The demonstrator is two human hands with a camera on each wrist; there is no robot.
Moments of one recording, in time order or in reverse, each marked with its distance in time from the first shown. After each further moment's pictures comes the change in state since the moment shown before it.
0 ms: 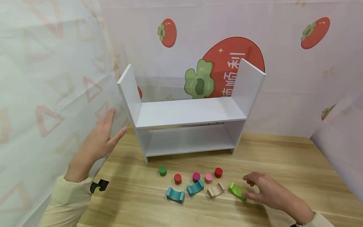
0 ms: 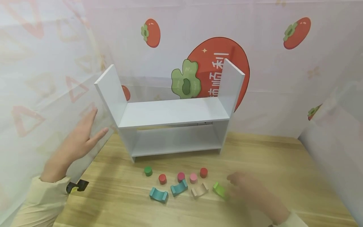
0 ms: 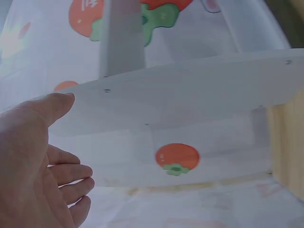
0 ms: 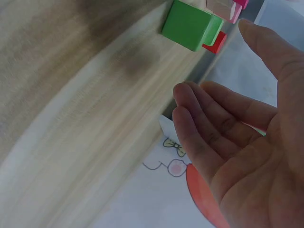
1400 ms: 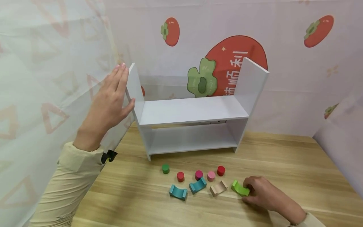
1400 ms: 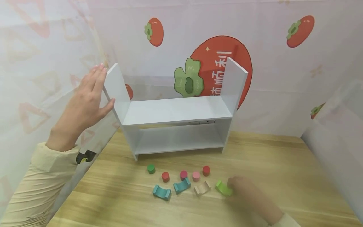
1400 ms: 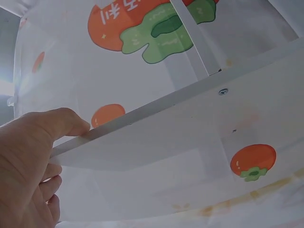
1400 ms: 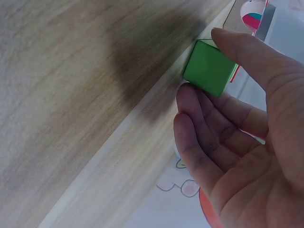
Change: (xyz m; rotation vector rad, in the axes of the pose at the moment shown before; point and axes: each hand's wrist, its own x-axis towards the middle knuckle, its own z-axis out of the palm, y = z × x) left_hand 0.069 0.056 -0.052 0.278 0.318 0.342; right_hand 0.003 0.002 0.029 0.104 -0.076 0.059
